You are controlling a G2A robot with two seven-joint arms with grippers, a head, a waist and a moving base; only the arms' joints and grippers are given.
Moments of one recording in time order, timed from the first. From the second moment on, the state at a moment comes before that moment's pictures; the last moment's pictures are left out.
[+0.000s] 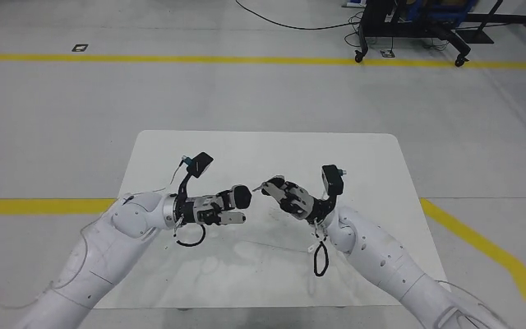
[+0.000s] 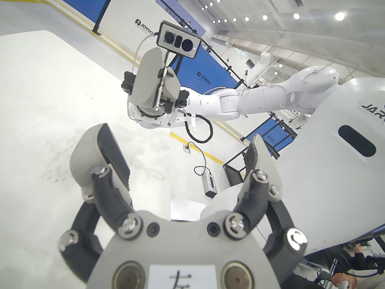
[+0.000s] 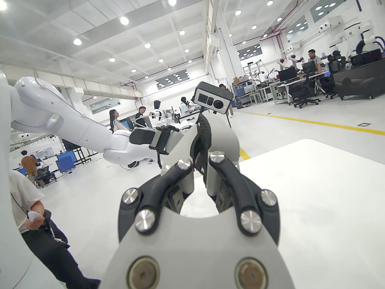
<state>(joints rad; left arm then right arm) 1.01 -0.88 -0.87 -1.48 -0.44 -0.93 -0.89 -1.05 -1.16 0.71 -1.24 -0.69 -1.01 -0.58</state>
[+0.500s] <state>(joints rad) 0.86 -0.79 -0.65 -1.40 -0.54 -1.01 -0.81 -1.00 -1.17 0.65 -1.20 -0.50 -1.01 -0.37</state>
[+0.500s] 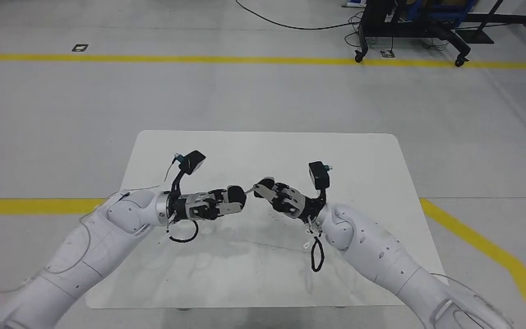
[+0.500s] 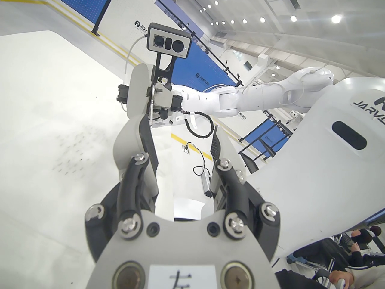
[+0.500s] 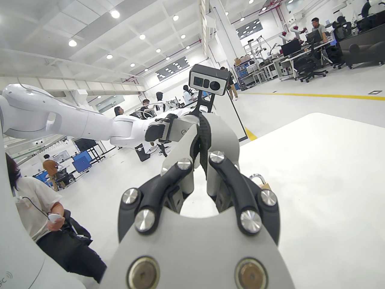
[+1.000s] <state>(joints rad) 0.82 -0.78 -0.60 -1.37 -0.56 -1.01 -0.81 -0.98 -1.17 0.60 -1.23 -0.36 -1.01 -0.25</state>
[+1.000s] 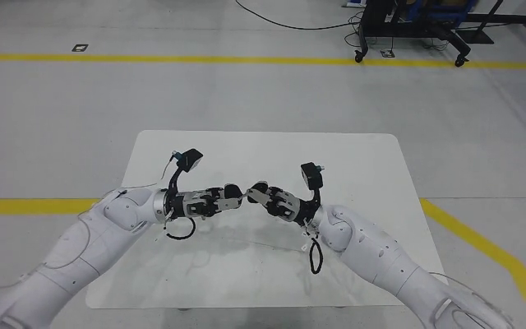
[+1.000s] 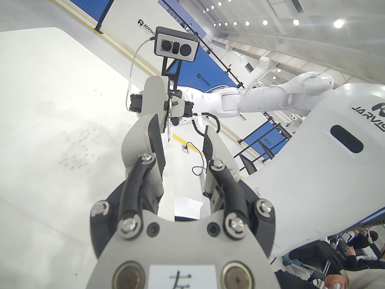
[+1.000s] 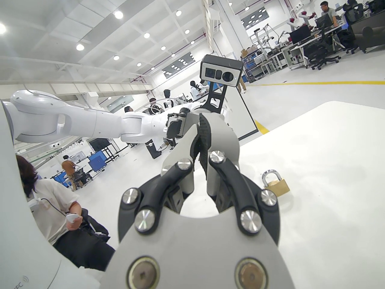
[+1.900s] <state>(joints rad) 0.83 -0.79 -0.61 -1.32 -0.72 -1.01 -0.81 -0.98 -1.17 0.60 -1.24 -0.33 -1.01 -0.20</state>
